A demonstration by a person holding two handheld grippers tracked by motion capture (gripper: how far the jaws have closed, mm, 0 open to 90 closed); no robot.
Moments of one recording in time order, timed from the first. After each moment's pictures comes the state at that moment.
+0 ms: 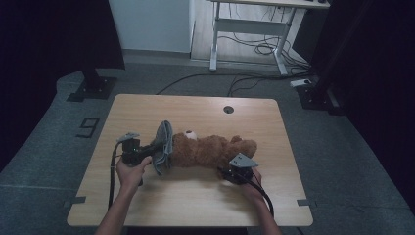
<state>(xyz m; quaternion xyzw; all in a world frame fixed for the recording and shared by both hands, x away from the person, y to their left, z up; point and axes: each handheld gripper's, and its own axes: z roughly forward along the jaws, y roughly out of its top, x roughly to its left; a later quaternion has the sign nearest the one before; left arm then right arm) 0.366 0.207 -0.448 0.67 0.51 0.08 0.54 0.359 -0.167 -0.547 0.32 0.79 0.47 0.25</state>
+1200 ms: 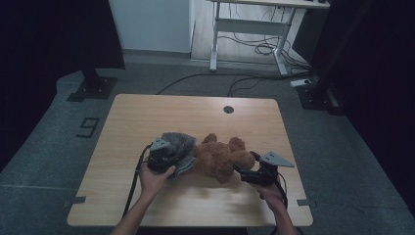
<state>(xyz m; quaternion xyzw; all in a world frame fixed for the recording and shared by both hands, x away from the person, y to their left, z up) 0.351 0.135 -0.478 0.75 0.45 0.10 0.48 0.330 -0.223 -0.489 0.40 0.71 0.55 0.19</state>
